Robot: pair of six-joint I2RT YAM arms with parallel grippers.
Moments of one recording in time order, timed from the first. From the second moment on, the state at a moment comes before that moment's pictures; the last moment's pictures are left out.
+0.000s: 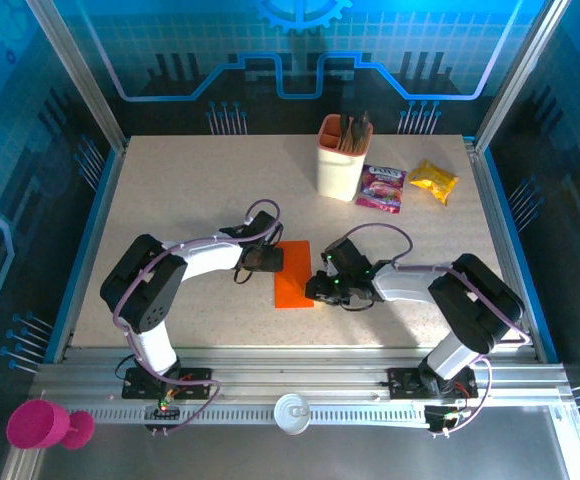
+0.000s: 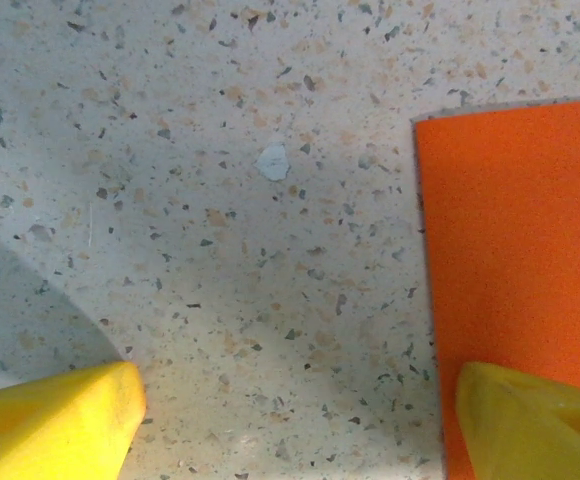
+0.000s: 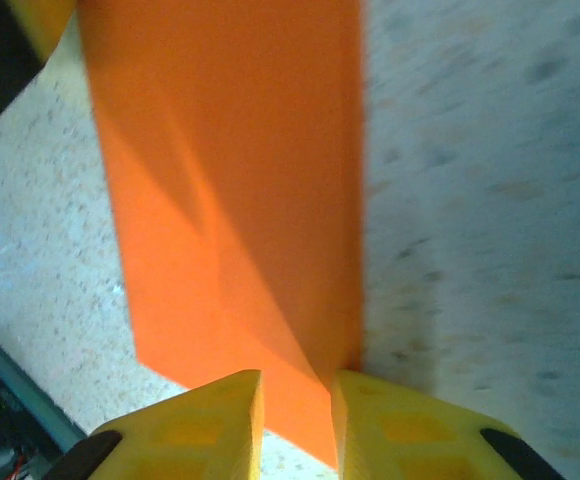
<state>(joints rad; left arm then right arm) -0.56 1.78 0.98 -0.39 -0.16 -0.56 0.71 1.61 0.67 -0.05 -0.38 0.89</state>
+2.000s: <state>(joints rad) -0.56 1.77 0.96 -0.37 -0.16 -0.56 0.74 1.61 0.72 -0.18 -0.32 0.91</state>
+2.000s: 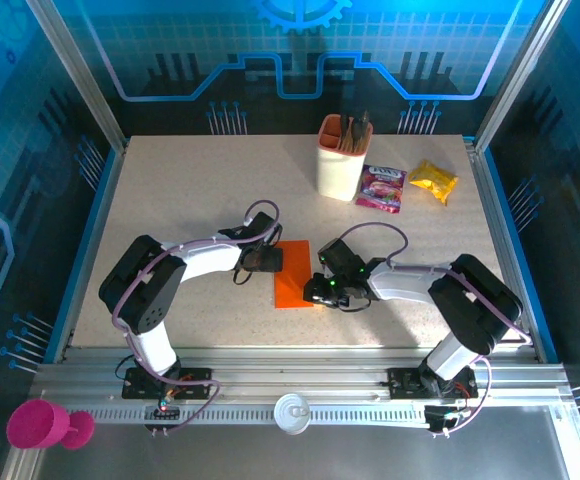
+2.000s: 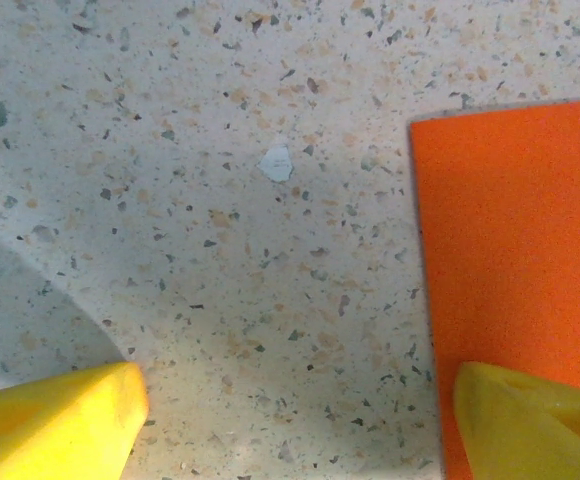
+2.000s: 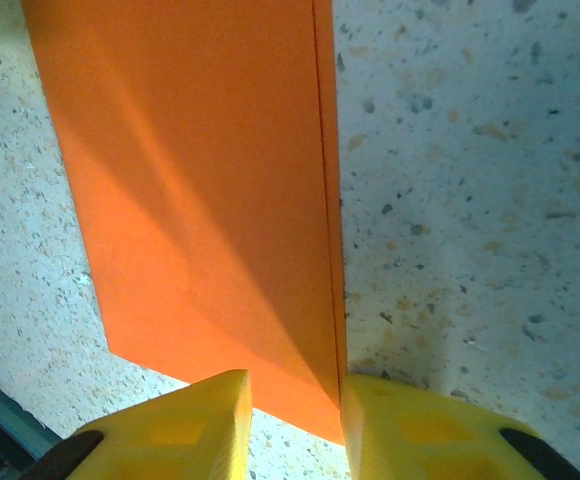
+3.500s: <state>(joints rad) -0.55 1.72 0.95 -0.38 -0.08 -0.59 0.74 1.57 0.74 -0.14 -0.29 0.91</state>
